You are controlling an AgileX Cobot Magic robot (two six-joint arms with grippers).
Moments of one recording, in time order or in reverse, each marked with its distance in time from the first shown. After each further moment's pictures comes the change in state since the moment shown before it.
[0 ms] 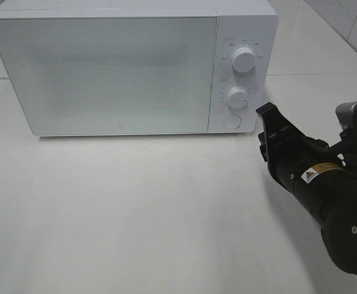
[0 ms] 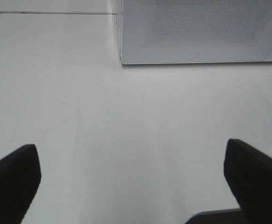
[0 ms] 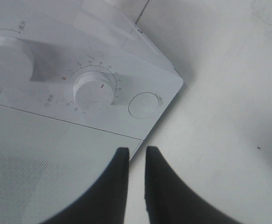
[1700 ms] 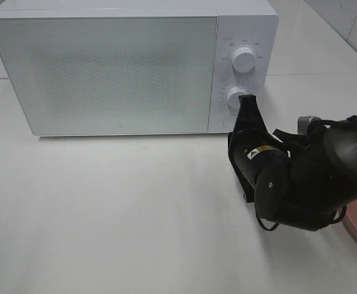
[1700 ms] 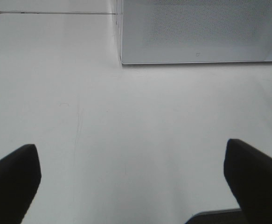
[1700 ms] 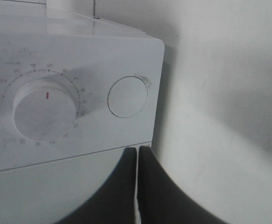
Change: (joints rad) left arm 0.000 0.000 0.000 0.000 0.000 0.000; right arm -0.049 0.241 -0.290 0.053 0.116 0.354
